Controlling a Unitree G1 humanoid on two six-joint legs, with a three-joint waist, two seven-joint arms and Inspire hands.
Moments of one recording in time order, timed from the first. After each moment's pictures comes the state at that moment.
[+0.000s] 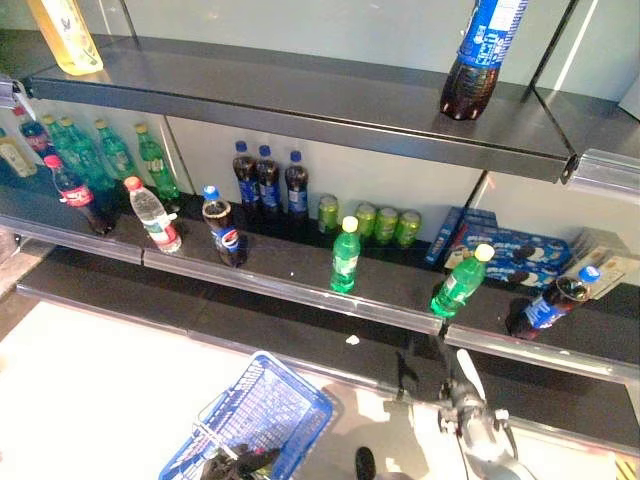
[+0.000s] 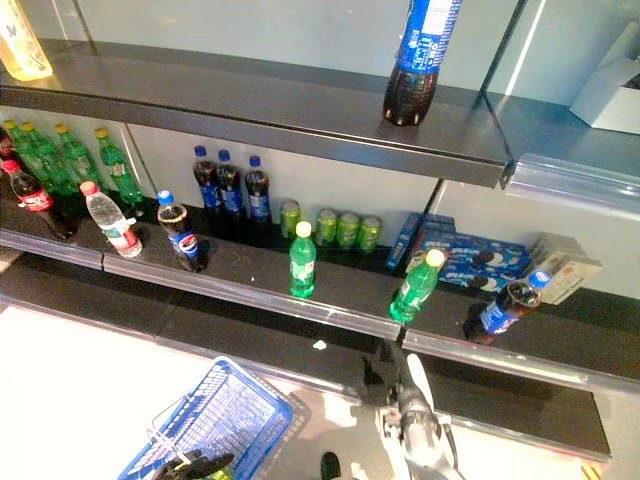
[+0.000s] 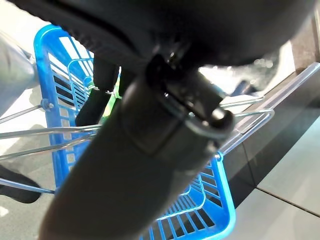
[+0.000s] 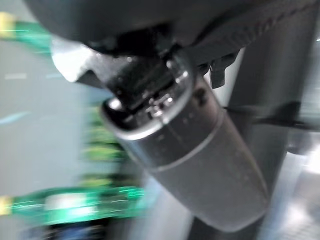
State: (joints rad) left arm 0.08 0.14 -0.08 1.14 -0.55 -0.15 0.19; right arm 0.13 -0.44 0.29 0.19 0.00 -0.03 -0.33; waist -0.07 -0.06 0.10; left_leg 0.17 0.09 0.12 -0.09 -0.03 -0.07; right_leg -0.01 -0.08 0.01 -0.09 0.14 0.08
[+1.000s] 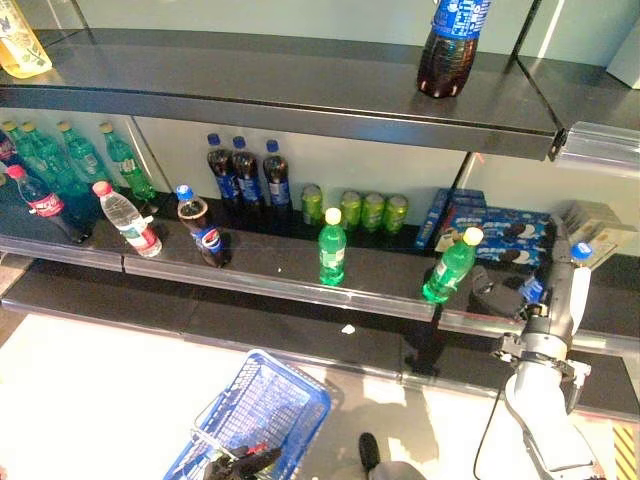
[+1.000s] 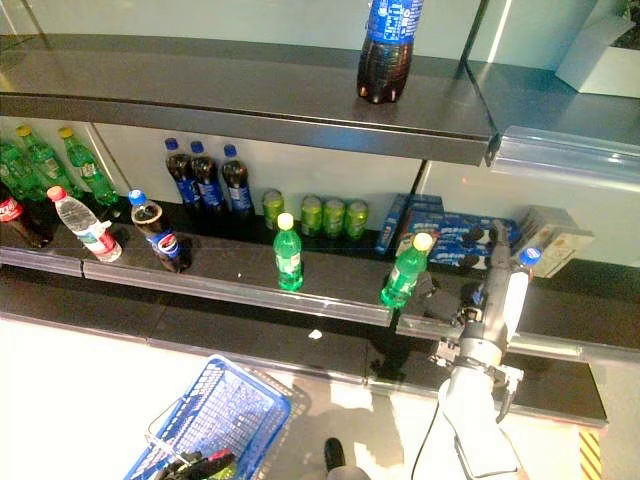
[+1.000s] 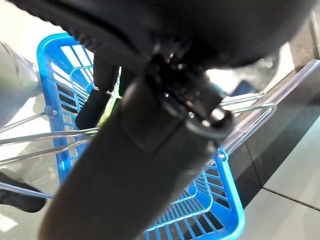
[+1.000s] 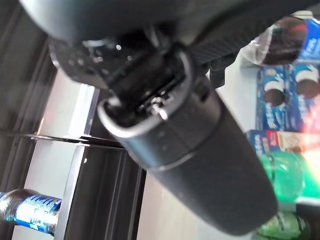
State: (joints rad) left arm 0.09 0.11 -0.05 1.13 -0.51 -0.15 0.19; right arm 0.12 -0.48 0.08 -0.12 0.05 -0.12 -0.65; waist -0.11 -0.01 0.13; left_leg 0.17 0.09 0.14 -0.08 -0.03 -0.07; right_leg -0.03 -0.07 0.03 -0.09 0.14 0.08
